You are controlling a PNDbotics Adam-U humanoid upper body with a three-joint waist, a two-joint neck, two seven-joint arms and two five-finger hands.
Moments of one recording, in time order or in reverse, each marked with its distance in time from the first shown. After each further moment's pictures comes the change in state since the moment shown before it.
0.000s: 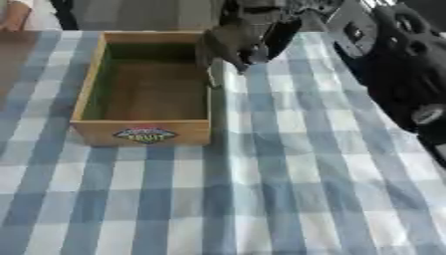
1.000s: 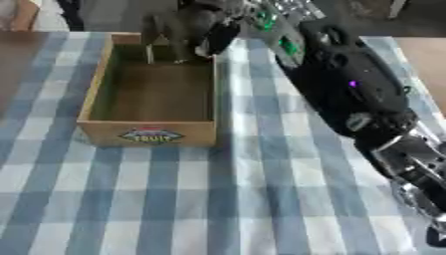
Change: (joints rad) left arm -0.010 -0.009 -0.012 0.000 0.014 -0.004 -0.014; right arm -0.046 0.197 -0.049 0.127 0.212 0.259 -0.183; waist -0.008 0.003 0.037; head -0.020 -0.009
